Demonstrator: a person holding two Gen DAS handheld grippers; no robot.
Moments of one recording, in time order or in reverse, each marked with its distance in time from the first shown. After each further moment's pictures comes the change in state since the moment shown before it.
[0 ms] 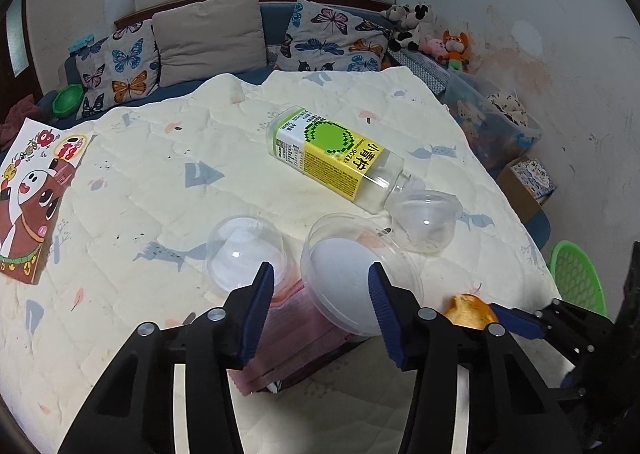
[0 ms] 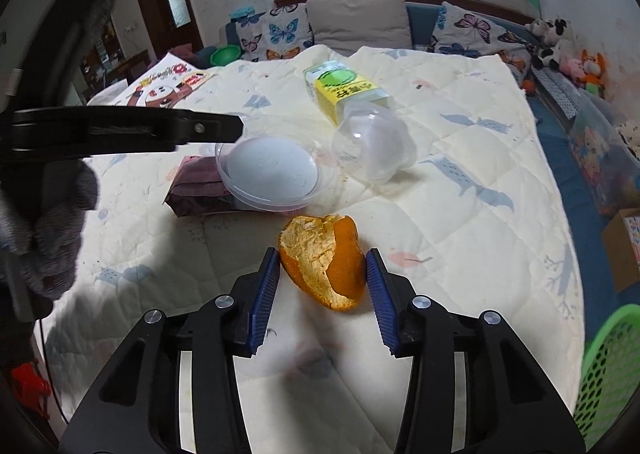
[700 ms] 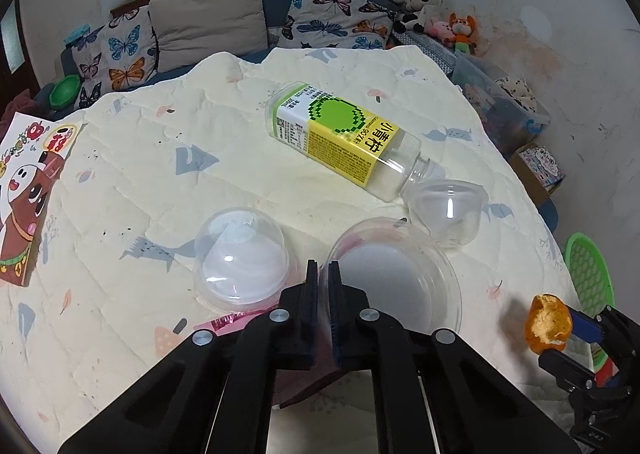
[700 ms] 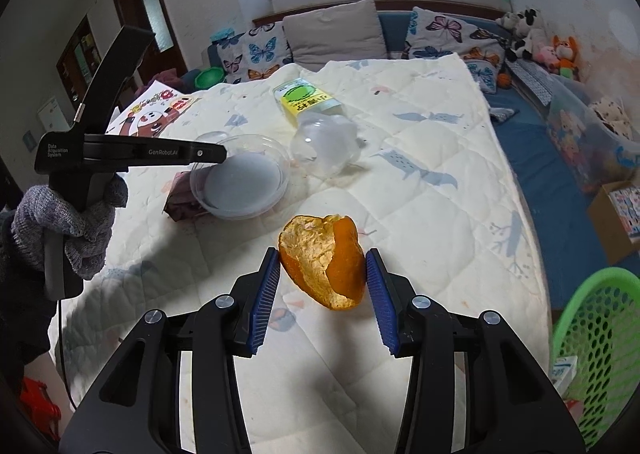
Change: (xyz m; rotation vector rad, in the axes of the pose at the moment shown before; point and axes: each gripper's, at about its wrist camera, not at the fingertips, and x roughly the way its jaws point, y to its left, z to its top) left arm 0.026 0.002 0.002 0.003 0.062 0.017; right arm -0.043 -0.024 -0.019 0.086 -0.054 -0.029
